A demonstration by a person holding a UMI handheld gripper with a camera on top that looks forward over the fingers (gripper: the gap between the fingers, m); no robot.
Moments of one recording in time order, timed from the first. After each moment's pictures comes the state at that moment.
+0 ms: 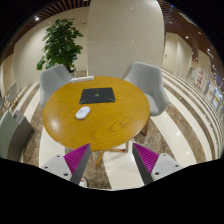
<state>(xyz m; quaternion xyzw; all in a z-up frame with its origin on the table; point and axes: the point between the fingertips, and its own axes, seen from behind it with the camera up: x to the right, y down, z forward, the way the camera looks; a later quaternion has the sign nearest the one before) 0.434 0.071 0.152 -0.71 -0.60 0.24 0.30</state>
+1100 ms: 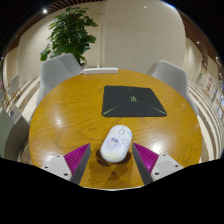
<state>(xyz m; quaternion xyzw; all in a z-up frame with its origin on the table) 0.152 -0.062 -0.012 -0.68 -0.64 0.24 0.28</state>
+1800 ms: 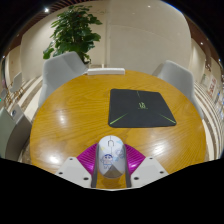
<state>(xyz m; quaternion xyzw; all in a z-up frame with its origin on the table) 0.112 -0.077 -0.011 -0.67 -0.65 0.25 0.26</state>
